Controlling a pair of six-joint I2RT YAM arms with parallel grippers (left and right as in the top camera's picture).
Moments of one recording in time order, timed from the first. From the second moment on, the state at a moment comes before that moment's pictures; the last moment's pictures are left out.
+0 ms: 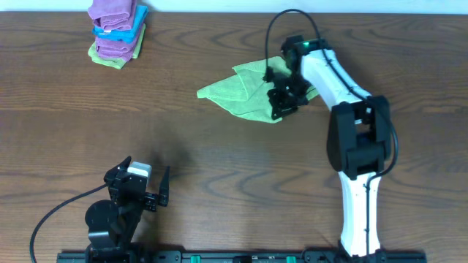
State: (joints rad) left arm 0.06 0.01 0.13 -0.46 0.28 0.17; right arm 0.27 2.37 1.92 -1.27 -0.32 -0.17
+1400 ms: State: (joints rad) left arm 0.06 0.01 0.13 -0.46 0.28 0.17; right arm 0.40 1.92 1.38 -1.08 -0.19 -0.19
